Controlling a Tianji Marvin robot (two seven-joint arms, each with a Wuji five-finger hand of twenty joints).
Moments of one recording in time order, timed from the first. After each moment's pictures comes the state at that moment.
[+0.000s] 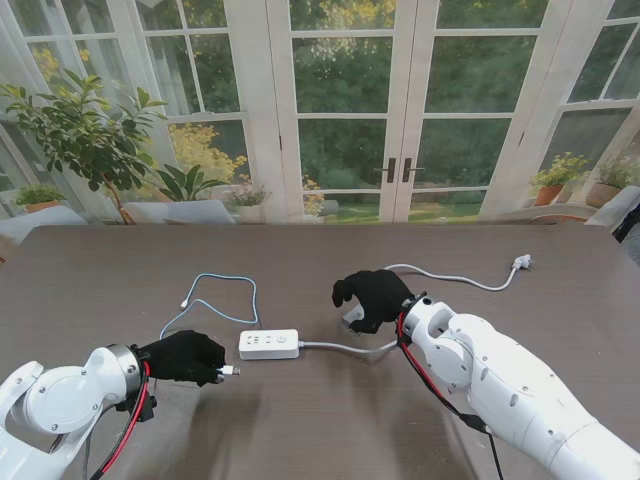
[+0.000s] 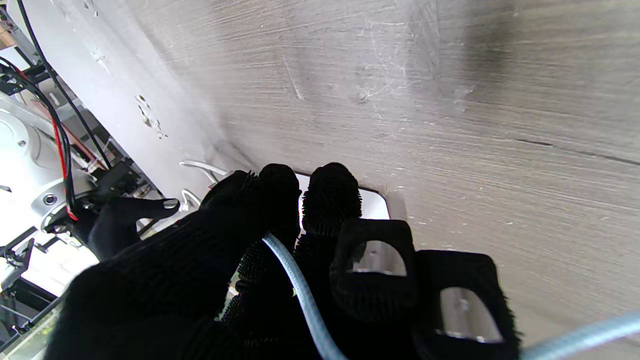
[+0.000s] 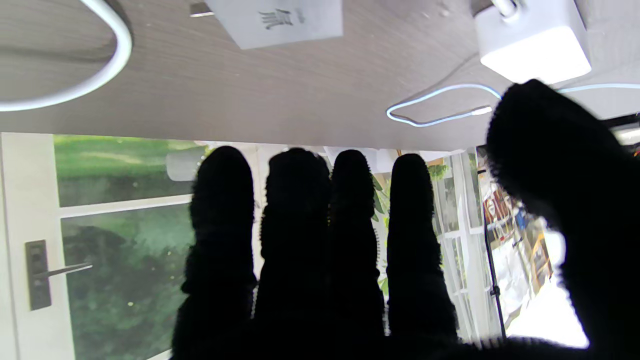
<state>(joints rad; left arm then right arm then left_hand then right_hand) 1.69 -0.99 -1.47 -1.70 0.40 -0.16 -0.58 -1.05 -1.11 0.75 -1.09 -0.85 -0.36 -0.29 0.77 -0.51 0.89 -0.38 0.89 0.07 0.93 0.66 1.21 0.13 0.64 1.07 1.24 0.12 1.45 0.89 1.04 0.18 1.80 0.74 0.30 -1.11 1.36 -0.21 0.69 -0.06 0.94 0.39 0.84 0.02 0.65 0.52 1.14 0.05 0.78 1.35 0.73 0.22 1.26 0.52</state>
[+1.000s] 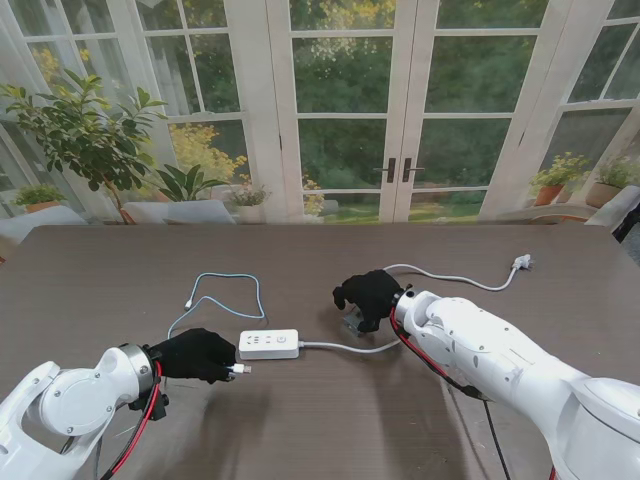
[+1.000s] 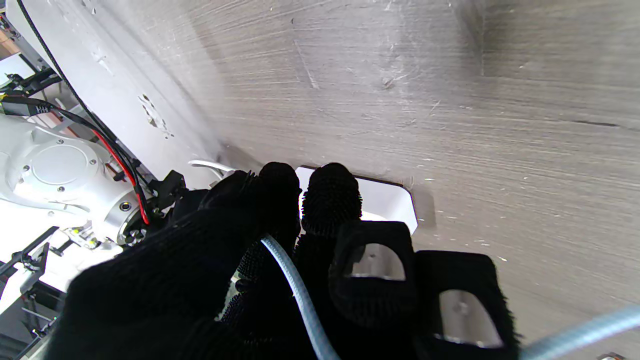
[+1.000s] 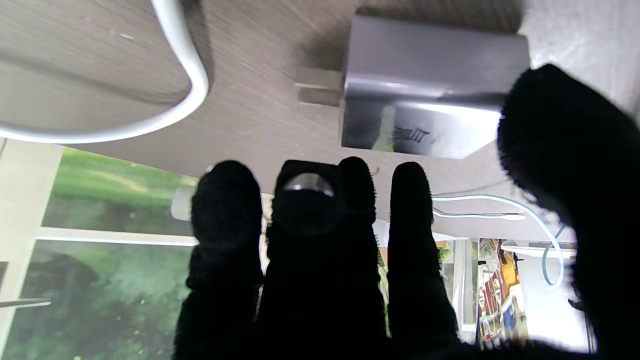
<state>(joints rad) 1.67 -1.00 -1.42 -1.69 0.43 -0.18 -0.52 -0.73 -1.25 0.24 -0.61 -0.78 -0.34 -0.48 0.77 -0.51 0.89 -0.38 0.90 0.07 0.91 0.65 1.22 0.13 0.66 1.06 1.24 0.11 1.47 0.89 1.04 0.17 1.80 0.76 0.29 -1.18 1.36 -0.23 0.62 -0.06 0.94 0.39 0.76 0.01 0.74 0.57 1.20 -0.02 1.01 1.35 0.83 0.15 1.42 0.58</state>
